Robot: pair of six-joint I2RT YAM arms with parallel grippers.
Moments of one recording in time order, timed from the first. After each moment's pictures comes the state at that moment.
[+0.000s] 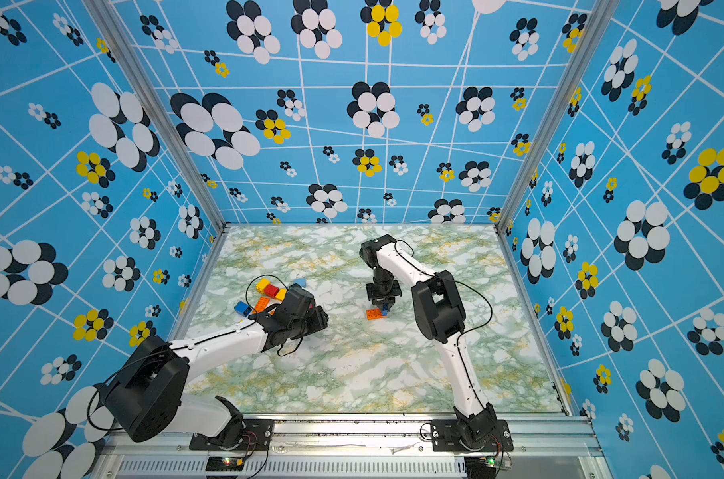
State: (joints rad) left arm -0.60 1.43 0.71 -0.19 -0.05 -0.87; right arm 0.53 2.32 1.98 -1.44 -0.07 0.32
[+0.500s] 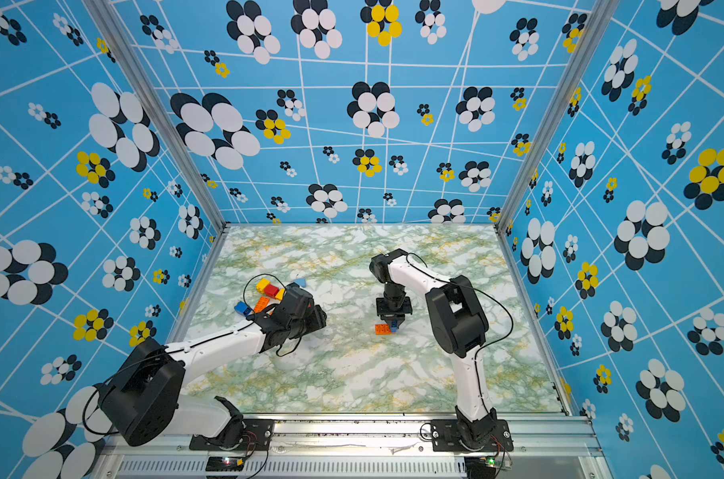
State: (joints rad) left arm -0.60 1.41 0.71 -0.21 -0.09 -0.87; right arm 0.53 2.09 1.60 -1.29 -0.11 0.44
